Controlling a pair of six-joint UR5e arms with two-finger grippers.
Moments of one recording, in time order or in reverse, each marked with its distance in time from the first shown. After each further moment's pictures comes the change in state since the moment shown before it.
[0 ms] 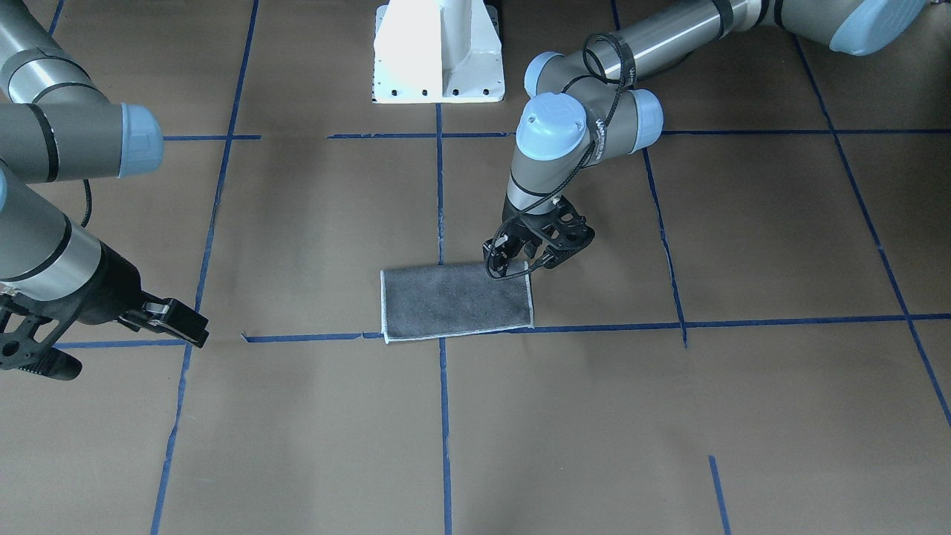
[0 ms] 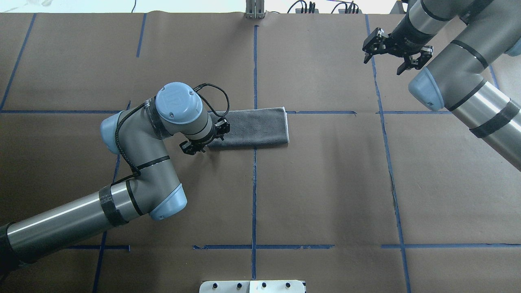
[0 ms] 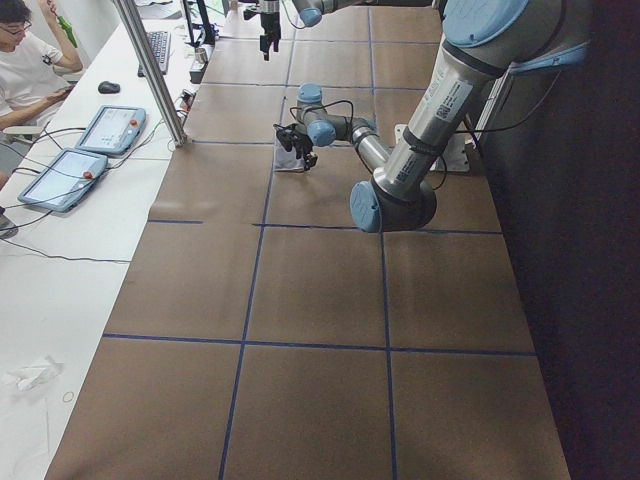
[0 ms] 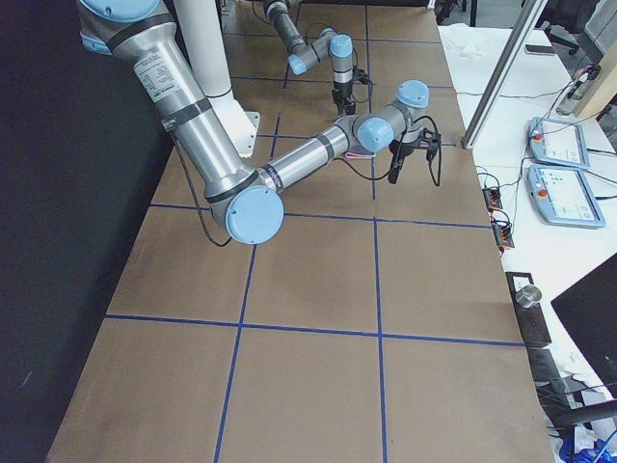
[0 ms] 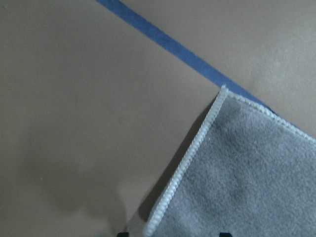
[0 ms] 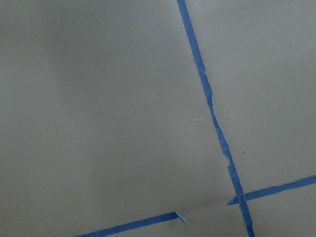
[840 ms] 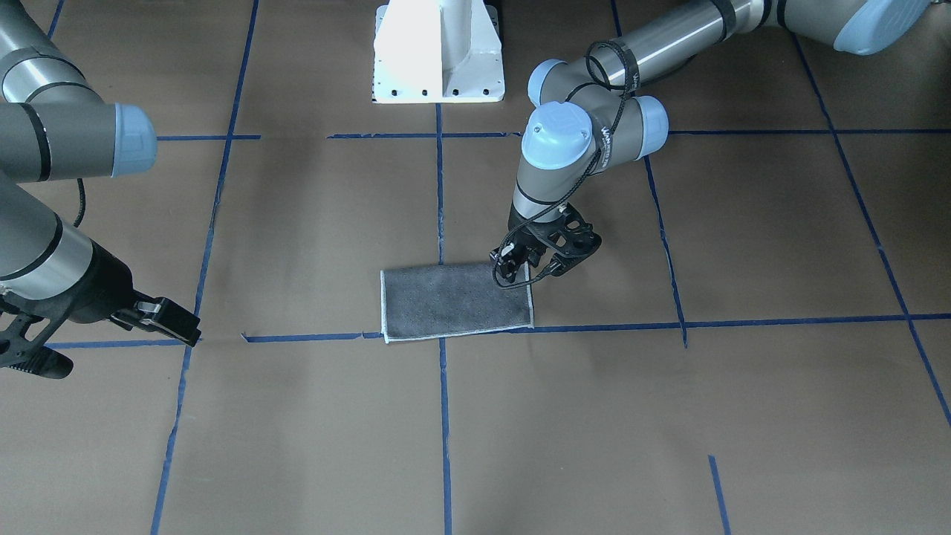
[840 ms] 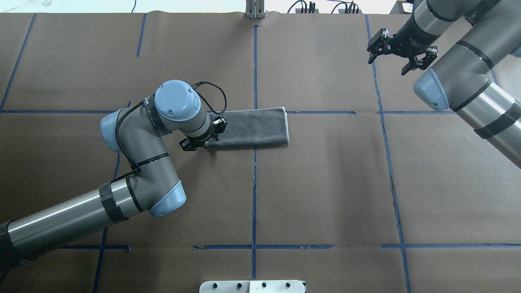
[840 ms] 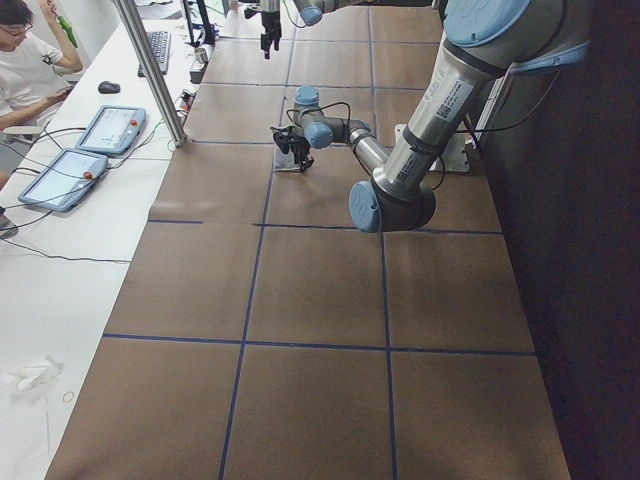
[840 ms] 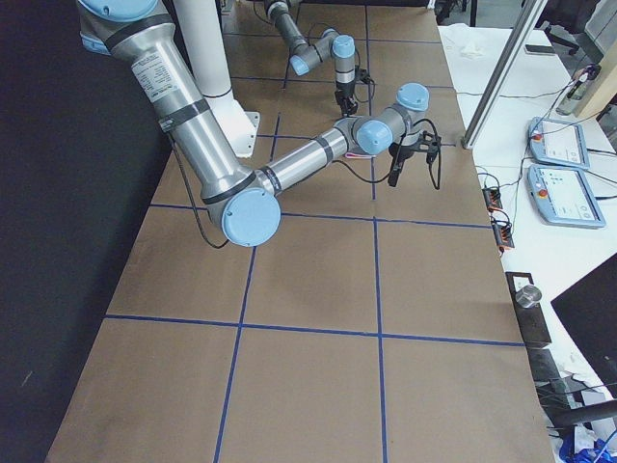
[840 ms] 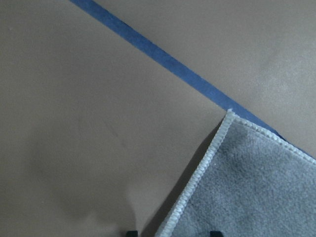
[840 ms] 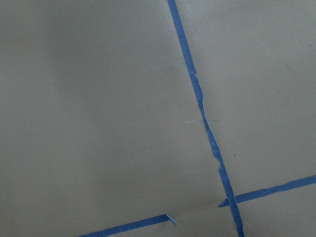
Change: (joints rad) left arm -0.004 -0.002 0.019 -0.011 -0.001 -0.004; right arm 0.009 -0.014 0.004 0.000 0.000 -0.011
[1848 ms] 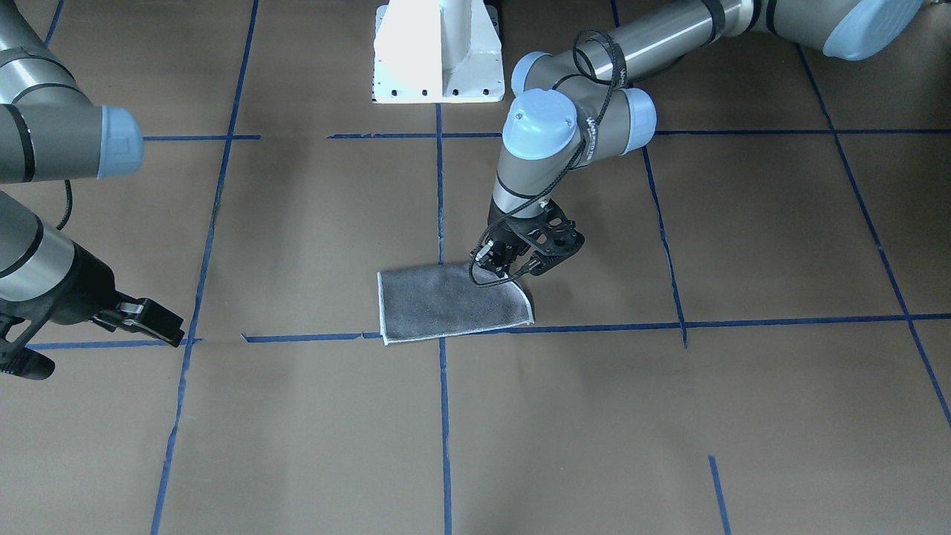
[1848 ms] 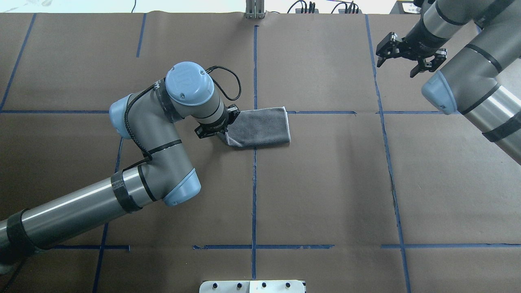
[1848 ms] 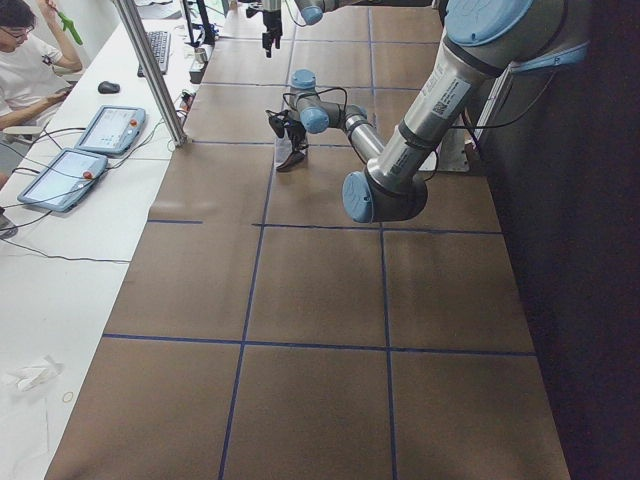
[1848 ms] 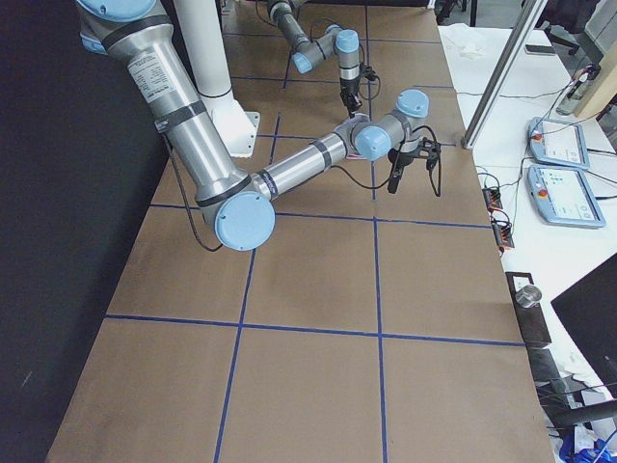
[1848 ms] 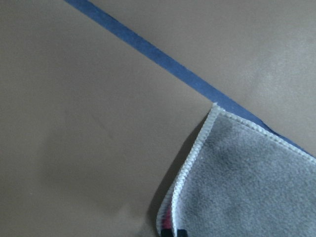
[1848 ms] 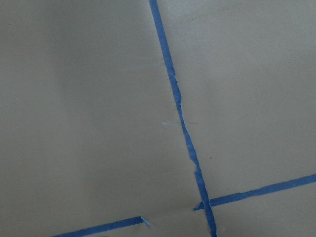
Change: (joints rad) left arm -0.025 -0.100 0.002 0.040 -0.005 0.015; right arm 0.015 -0.055 0.020 0.000 0.000 -0.067
